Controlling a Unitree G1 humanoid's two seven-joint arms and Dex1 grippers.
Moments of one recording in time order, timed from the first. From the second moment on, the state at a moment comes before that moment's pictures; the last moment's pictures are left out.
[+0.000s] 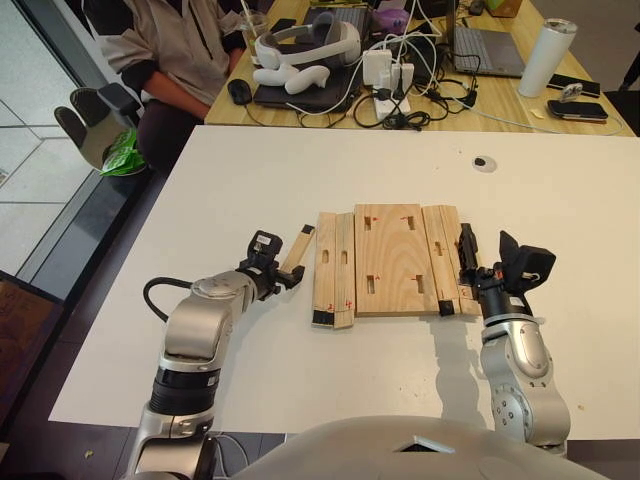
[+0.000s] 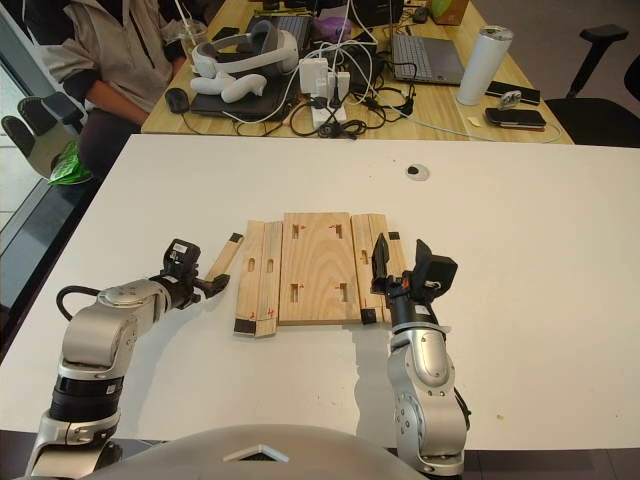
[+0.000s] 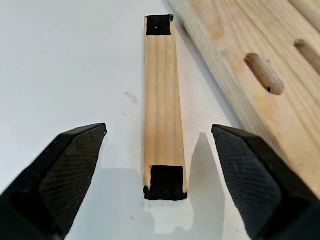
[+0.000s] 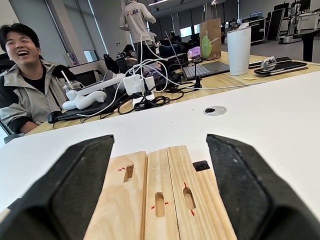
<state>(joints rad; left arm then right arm) -0.08 0.40 -0.03 -0.34 -0.12 1.11 -0.37 0.36 0.06 0.09 -0.60 0.19 0.27 -0.03</state>
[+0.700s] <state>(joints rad) -0.20 0.50 -0.12 -0.25 -0.19 1.24 -0.44 0.34 0.06 0.10 -0.60 0.17 0.30 -0.06</state>
